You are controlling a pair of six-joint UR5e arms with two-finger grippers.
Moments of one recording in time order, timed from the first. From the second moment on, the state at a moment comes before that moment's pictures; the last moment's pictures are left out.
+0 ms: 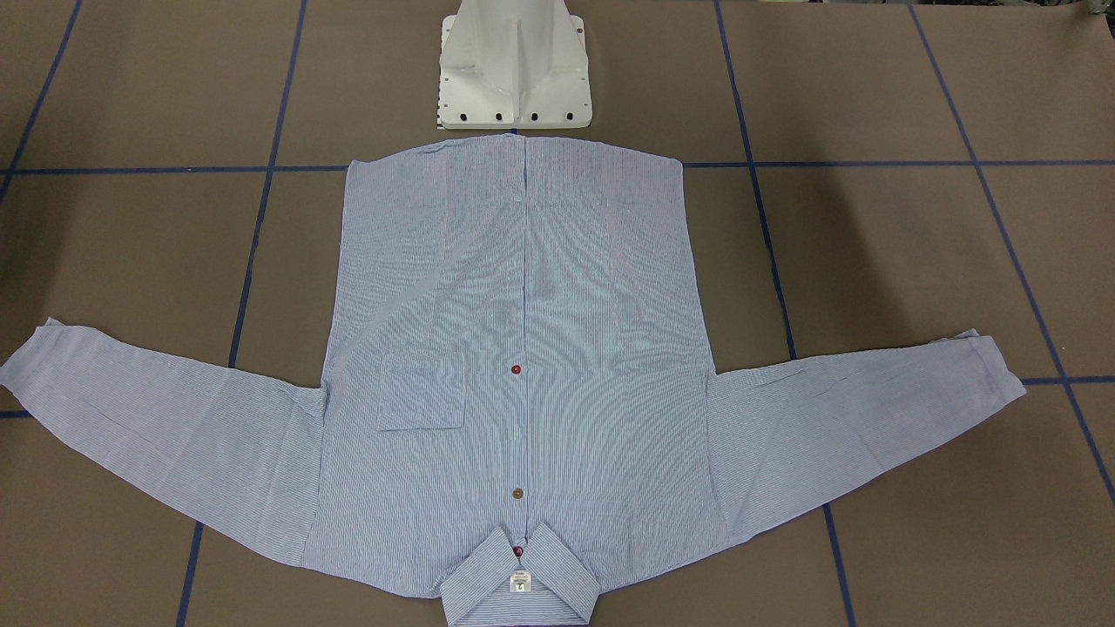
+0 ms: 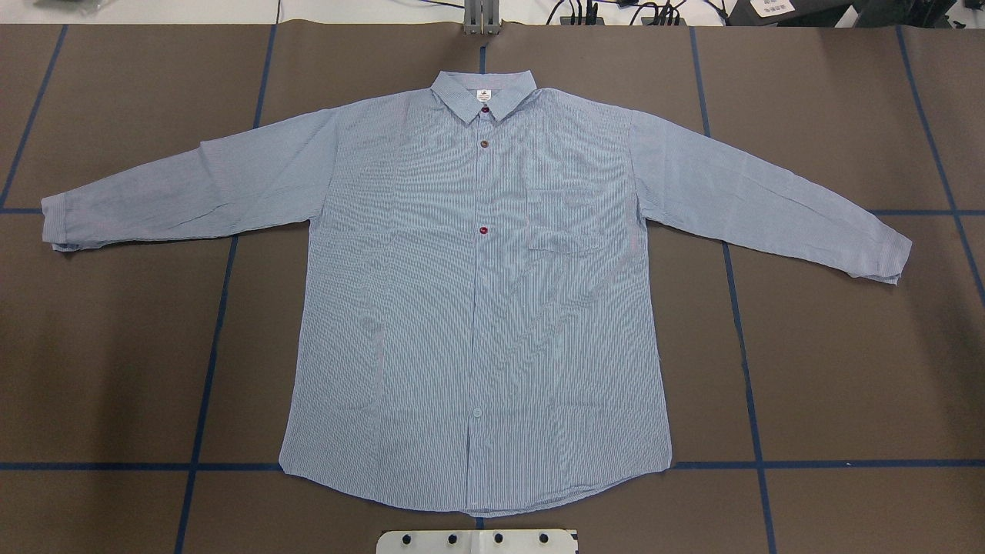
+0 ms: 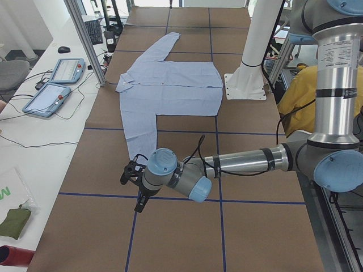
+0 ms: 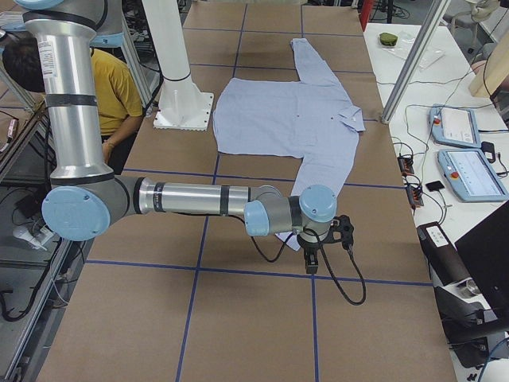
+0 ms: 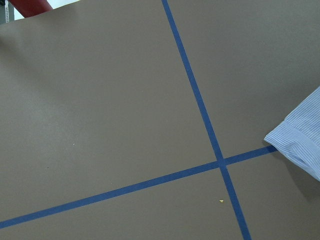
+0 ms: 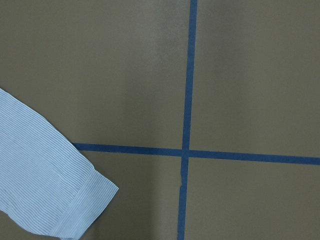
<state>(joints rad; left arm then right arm) -1.56 -1.51 -1.46 -2.21 -2.32 -0.06 1.53 -1.50 1.48 -1.39 2.38 0.10</state>
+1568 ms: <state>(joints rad) -1.56 -1.45 -1.48 -2.37 -2.35 -0.07 1.48 -1.58 1.47 -1.23 2.39 0.12</state>
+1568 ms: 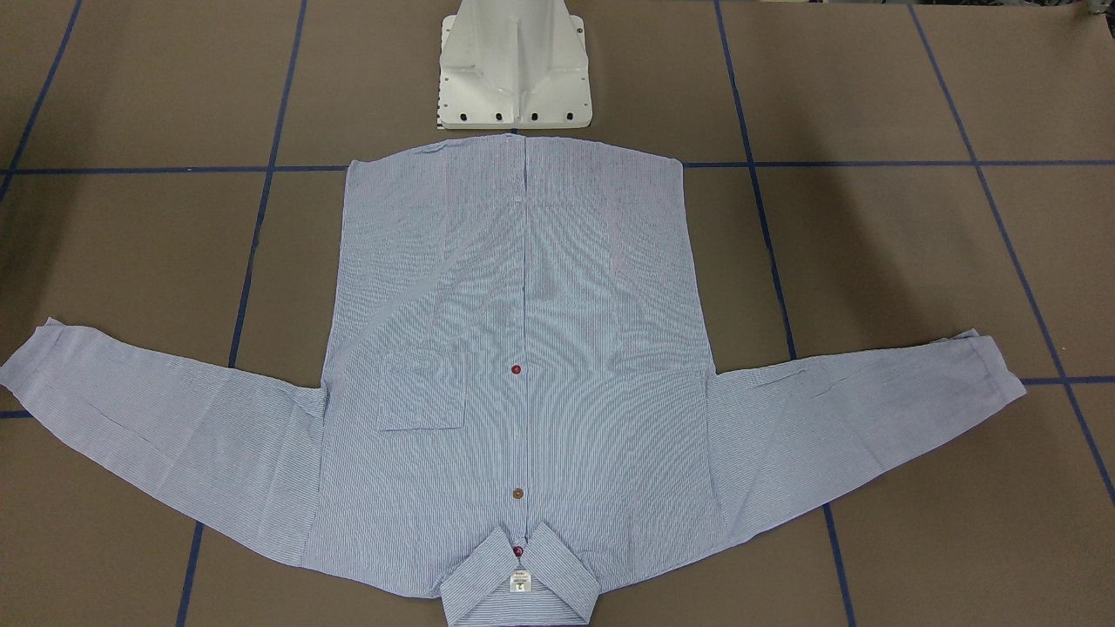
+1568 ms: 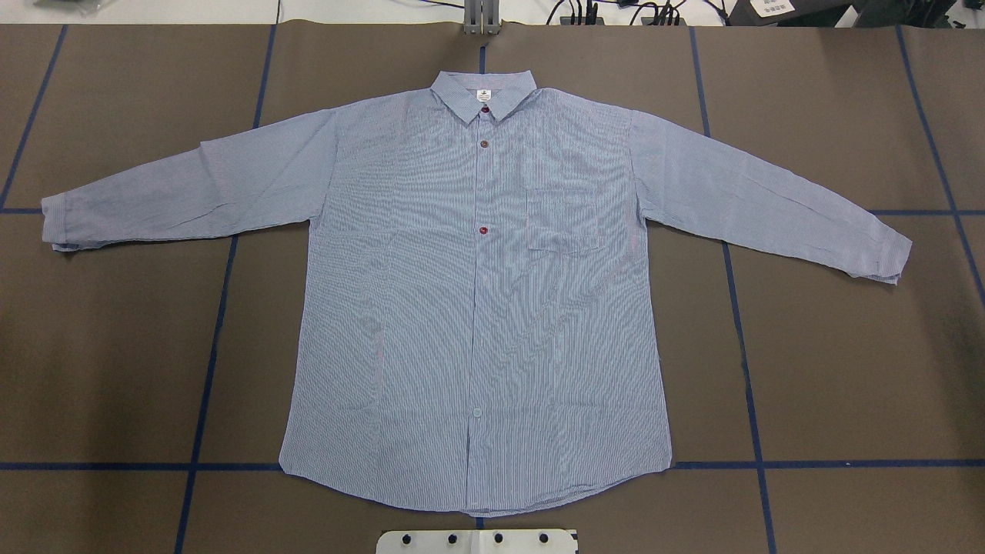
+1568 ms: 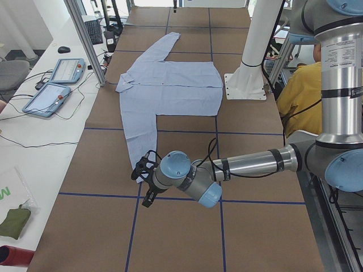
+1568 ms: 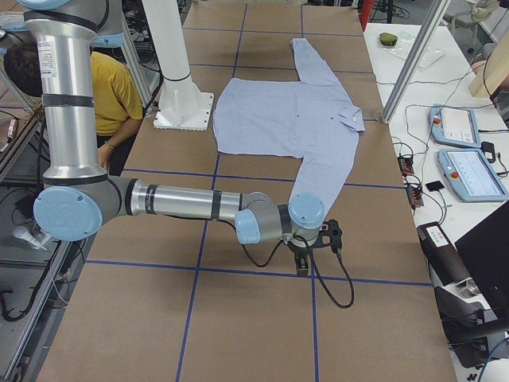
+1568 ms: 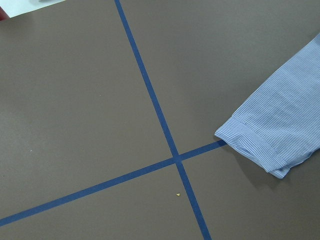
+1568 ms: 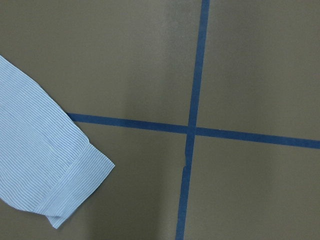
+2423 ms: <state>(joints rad) -1.56 -1.48 -1.47 -2.35 -2.35 -0.07 1.24 -1.61 1.46 -0.93 2.32 0.92</state>
